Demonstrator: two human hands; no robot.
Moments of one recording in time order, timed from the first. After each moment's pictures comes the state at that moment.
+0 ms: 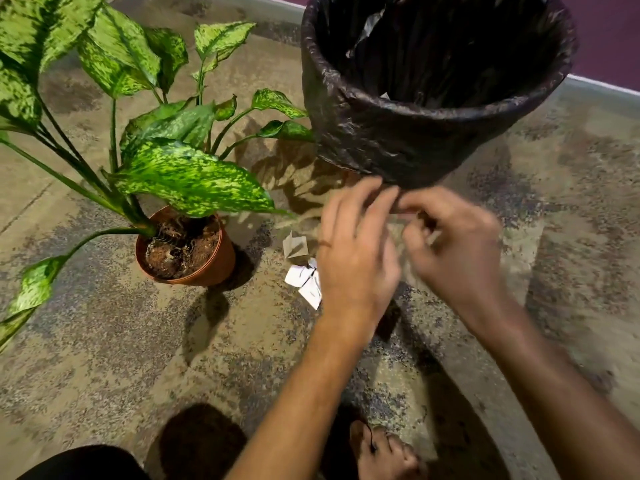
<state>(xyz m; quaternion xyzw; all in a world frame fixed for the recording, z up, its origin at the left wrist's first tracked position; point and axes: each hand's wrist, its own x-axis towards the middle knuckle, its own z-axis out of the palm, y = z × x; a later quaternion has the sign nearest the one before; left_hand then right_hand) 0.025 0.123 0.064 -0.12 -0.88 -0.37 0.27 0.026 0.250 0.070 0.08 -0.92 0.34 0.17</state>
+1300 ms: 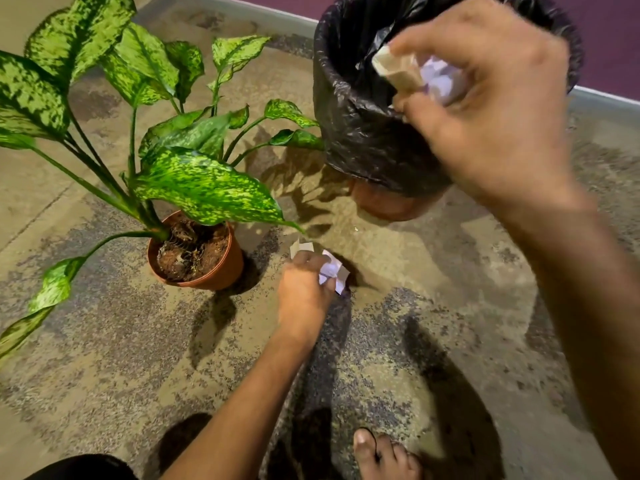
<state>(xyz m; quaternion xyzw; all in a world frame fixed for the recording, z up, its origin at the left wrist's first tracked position) 0.025 0.052 -0.011 0.00 -0.95 -0.32 0.00 -0.034 0.231 0.193 0.15 -0.90 0.30 0.27</state>
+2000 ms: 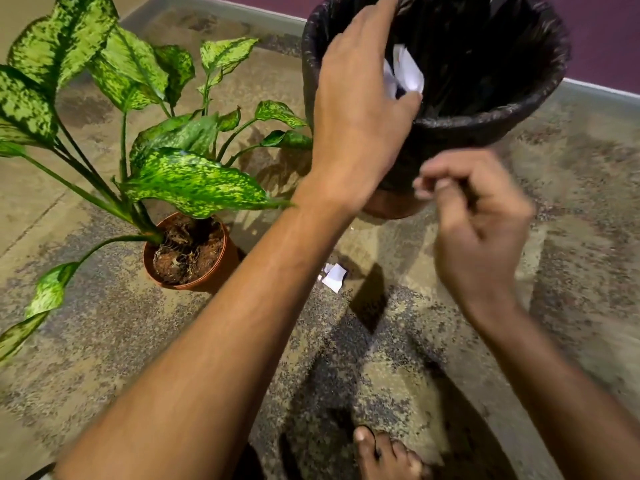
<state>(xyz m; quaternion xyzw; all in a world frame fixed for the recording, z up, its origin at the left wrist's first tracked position) -0.071 0.125 0.168 -0.14 -0.87 -0.40 0.26 0.017 0.236 0.109 0.06 -0.79 0.52 0.31</state>
